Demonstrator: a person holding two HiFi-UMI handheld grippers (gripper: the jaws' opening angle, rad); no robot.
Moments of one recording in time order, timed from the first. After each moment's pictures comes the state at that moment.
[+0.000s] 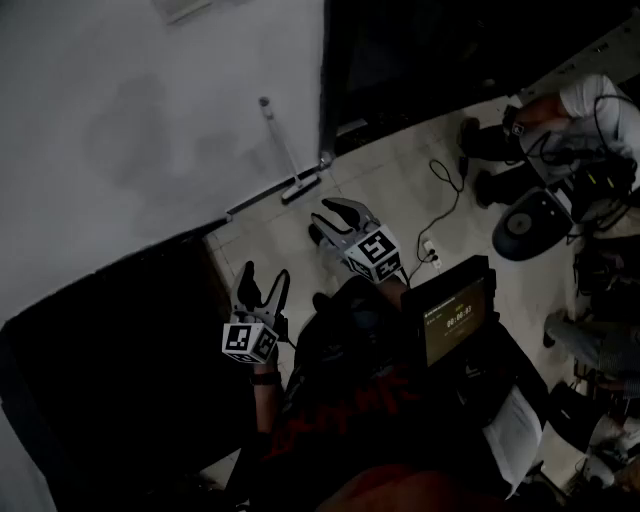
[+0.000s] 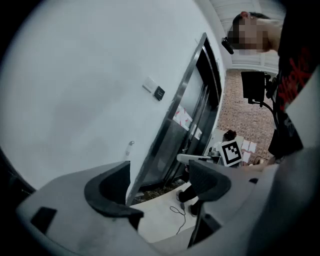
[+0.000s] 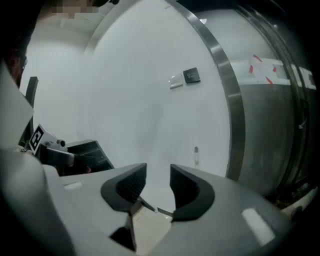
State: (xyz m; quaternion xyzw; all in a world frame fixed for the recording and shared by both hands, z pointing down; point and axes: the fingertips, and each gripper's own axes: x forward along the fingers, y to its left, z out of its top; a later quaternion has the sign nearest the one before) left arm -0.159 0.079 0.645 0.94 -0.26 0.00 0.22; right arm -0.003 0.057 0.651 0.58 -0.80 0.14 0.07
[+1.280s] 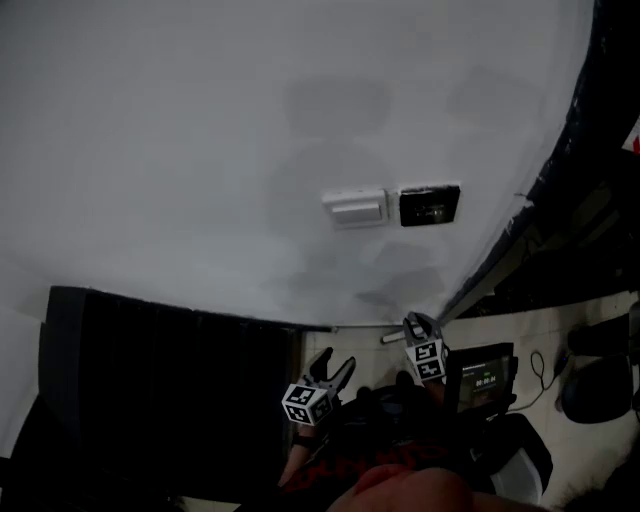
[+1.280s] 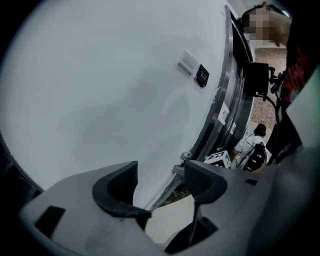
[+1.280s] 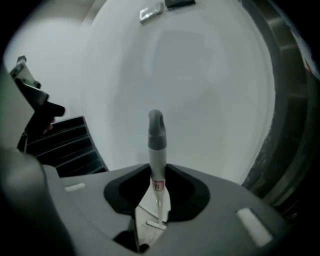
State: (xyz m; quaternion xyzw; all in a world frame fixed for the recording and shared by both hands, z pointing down) left arm -0.071 -0.141 0.683 0.89 -0.35 0.12 0.26; right arm 0.121 -0.187 0.777 0.57 -0.77 0.18 0.21
